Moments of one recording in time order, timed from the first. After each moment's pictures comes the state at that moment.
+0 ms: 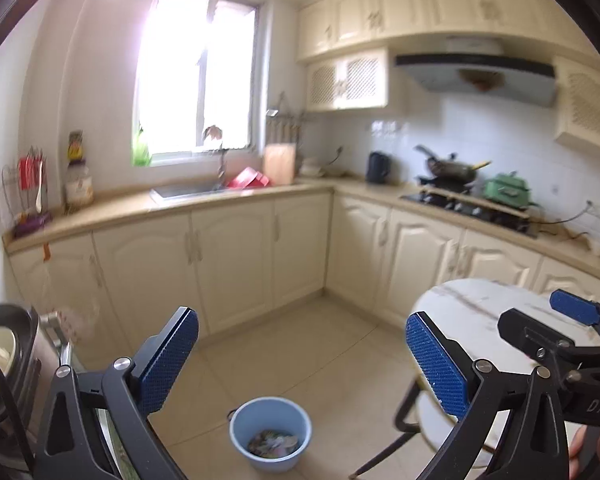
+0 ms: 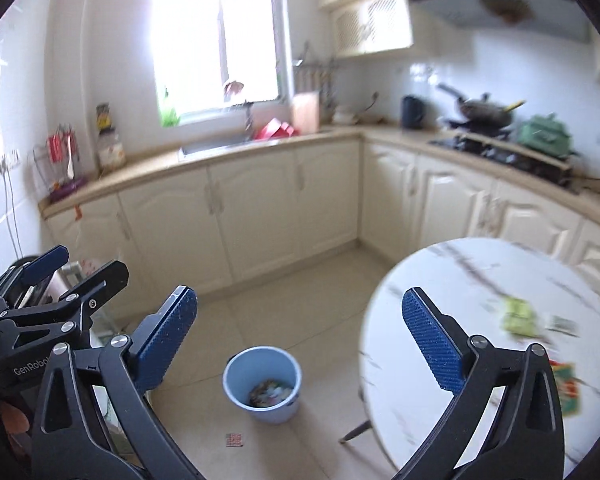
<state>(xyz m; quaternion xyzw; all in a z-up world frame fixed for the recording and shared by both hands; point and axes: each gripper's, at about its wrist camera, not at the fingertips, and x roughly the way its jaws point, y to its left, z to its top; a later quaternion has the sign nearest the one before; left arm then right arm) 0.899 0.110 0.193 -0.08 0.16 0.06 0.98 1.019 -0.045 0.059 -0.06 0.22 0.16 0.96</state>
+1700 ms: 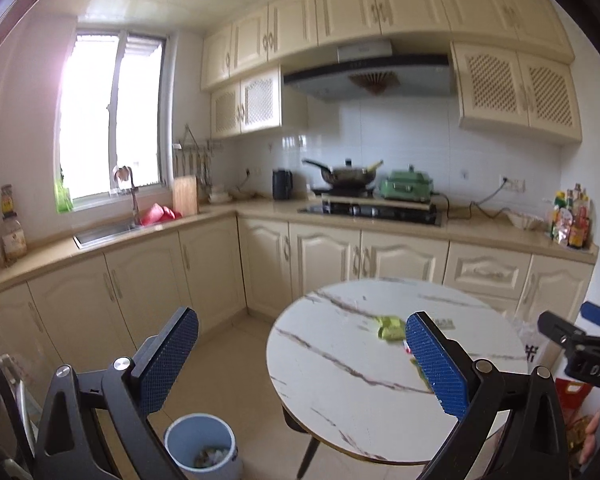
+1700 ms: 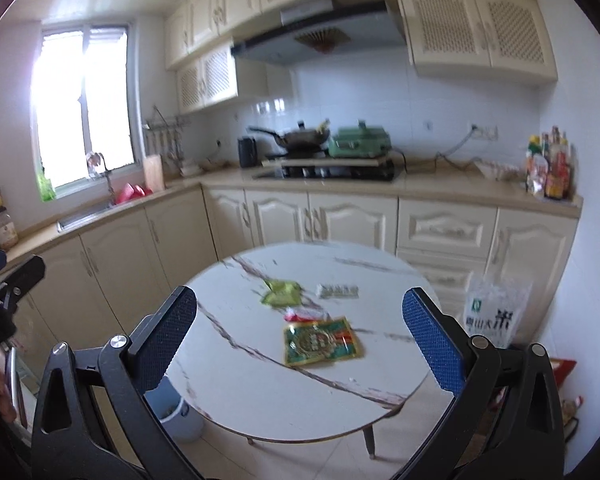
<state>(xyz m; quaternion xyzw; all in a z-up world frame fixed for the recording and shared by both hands) 0.804 -0.049 0.073 -0.04 0.13 -0.08 0.99 0.909 -0.292 0.097 0.01 0.21 -0.08 0.97</state>
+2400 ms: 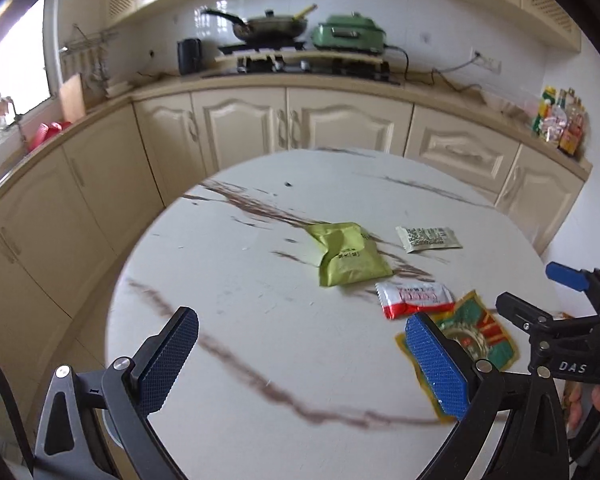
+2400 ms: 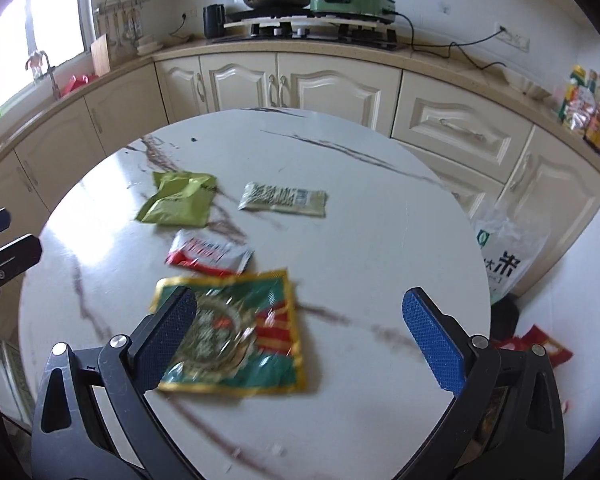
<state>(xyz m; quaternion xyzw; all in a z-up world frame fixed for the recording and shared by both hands) 1.092 -0.201 0.057 0.03 0.36 -0.21 0.91 1.114 -0.401 -0.022 -0.01 0.40 -0.10 0.91</state>
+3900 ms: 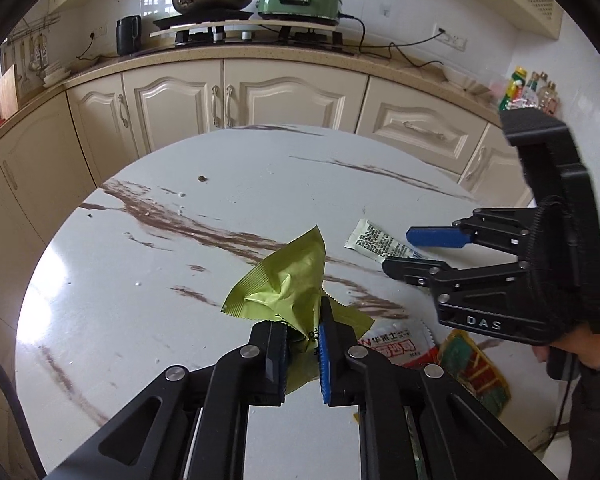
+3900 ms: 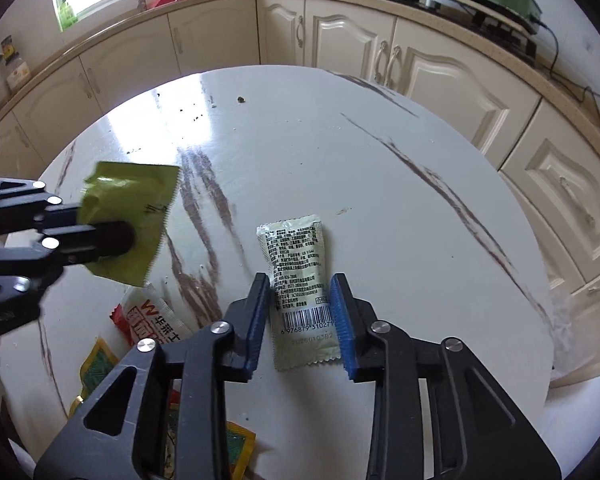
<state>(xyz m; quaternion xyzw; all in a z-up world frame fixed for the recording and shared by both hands) 1.154 -0.234 0.028 0.02 0.39 -0.29 0.87 1.236 -0.415 -0.065 -0.11 0.47 0.08 0.87</state>
